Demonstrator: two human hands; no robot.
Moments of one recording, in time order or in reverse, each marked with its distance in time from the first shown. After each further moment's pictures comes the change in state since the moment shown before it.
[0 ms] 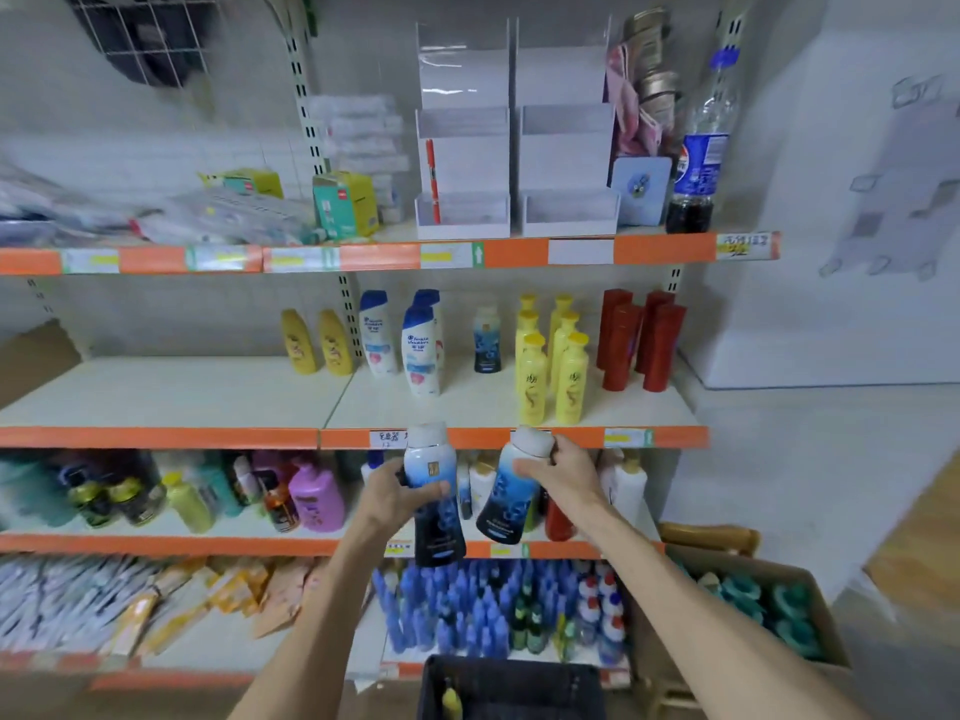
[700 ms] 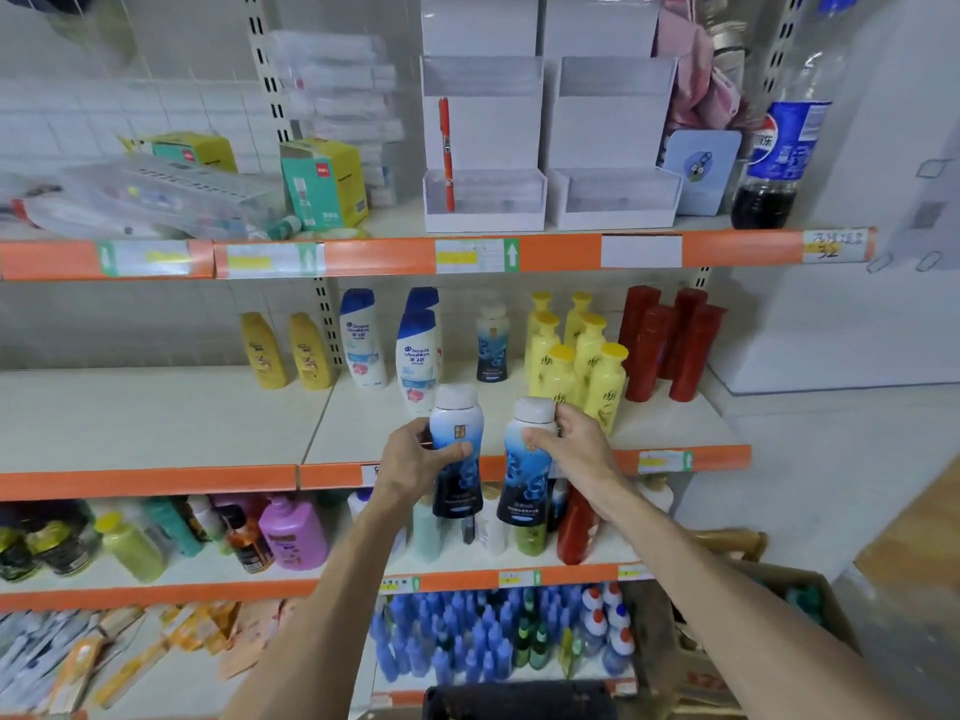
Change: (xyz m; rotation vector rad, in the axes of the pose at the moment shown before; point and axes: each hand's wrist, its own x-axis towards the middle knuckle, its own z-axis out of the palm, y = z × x) left_hand 0.147 0.011 -0.010 -0.101 -0.052 0.054; right_hand 0.118 -0.018 0.044 0.015 0.064 -0.095
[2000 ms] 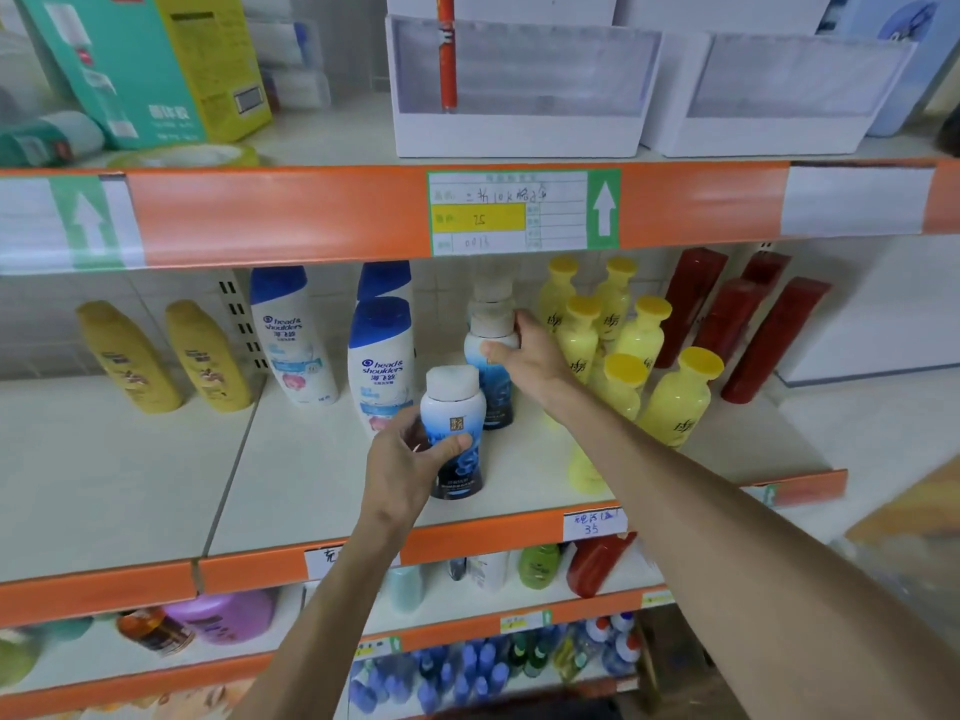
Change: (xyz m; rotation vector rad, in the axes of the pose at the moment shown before) left_hand 0.175 -0.063 0.026 -0.168 -0.032 0.091; right_hand 0.235 0.009 0.078 -0.256 0.040 -0.037
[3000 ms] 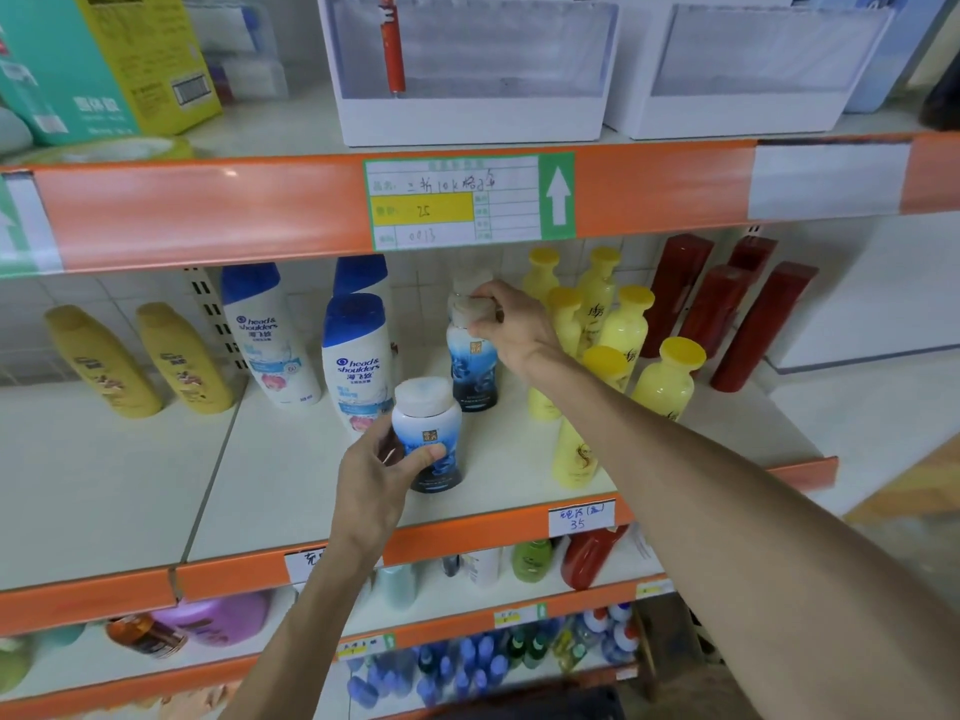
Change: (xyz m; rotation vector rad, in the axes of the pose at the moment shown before) left_hand -0.010 -0.006 -0.001 0.007 0.012 0.056; right_hand 0.020 -0.009 -0.015 -0.167 0.010 -0.052
